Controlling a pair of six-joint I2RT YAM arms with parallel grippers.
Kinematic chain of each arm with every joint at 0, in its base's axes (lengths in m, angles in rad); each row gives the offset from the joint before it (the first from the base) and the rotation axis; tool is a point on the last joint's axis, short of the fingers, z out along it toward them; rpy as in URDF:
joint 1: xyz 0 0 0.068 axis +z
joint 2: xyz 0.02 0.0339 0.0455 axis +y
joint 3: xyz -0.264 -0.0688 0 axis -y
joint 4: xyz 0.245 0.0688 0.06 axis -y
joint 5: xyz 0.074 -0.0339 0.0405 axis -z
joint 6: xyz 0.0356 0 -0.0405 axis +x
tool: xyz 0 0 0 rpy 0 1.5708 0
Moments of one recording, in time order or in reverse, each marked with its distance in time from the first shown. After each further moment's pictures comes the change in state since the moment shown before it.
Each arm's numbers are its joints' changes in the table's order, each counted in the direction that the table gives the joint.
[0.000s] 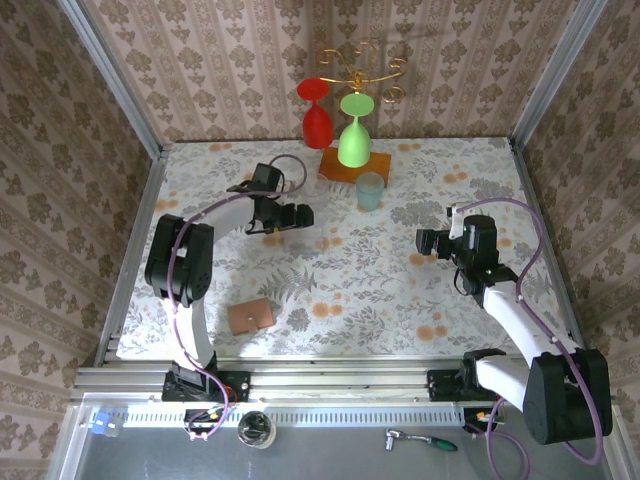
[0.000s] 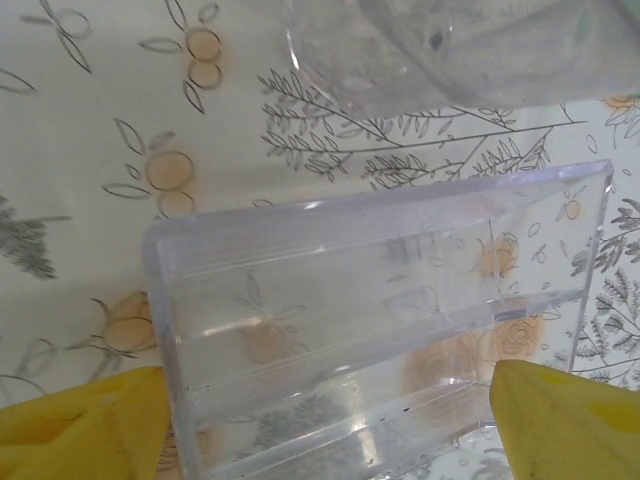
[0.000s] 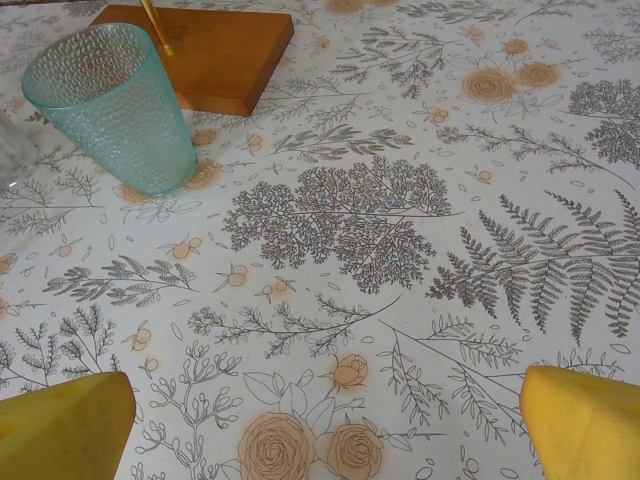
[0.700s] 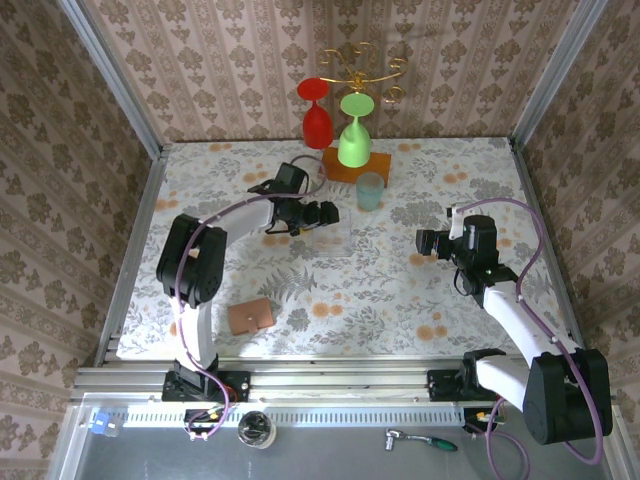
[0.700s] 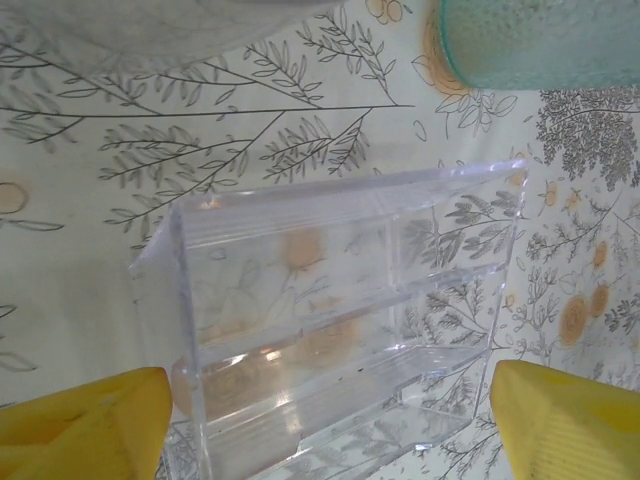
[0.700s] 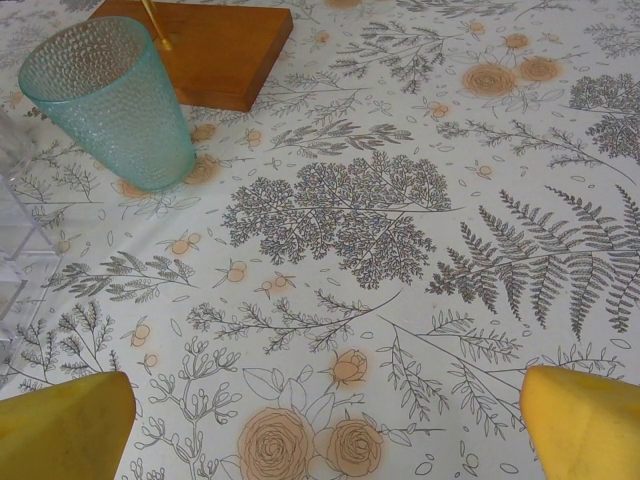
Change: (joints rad) left arm -0.122 0.051 0.075 0.045 0.068 -0.212; right arm 0.000 0.000 0.000 -0.007 0.000 0.000
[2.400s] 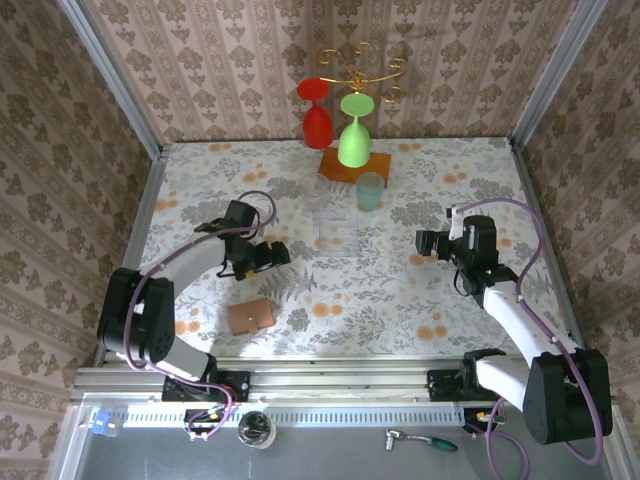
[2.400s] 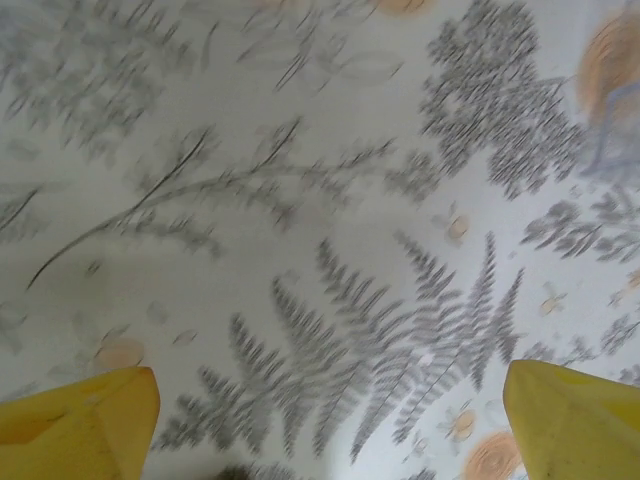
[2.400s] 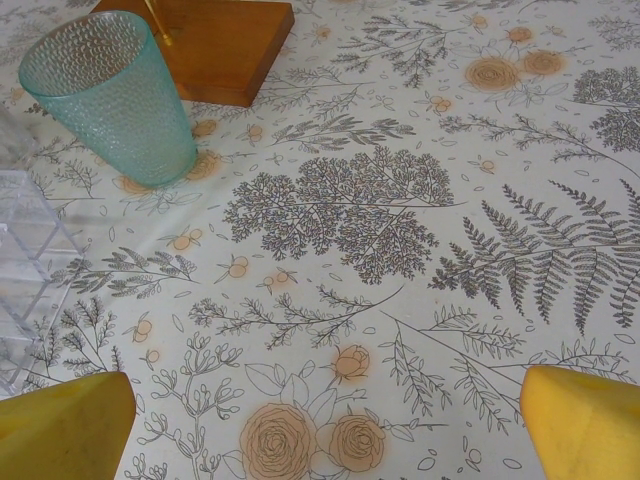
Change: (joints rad) left arm 0.164 -0.525 -0.548 -0.197 -0.142 0.069; right arm 0.000 0.000 0.000 -0.008 -0.005 0.003
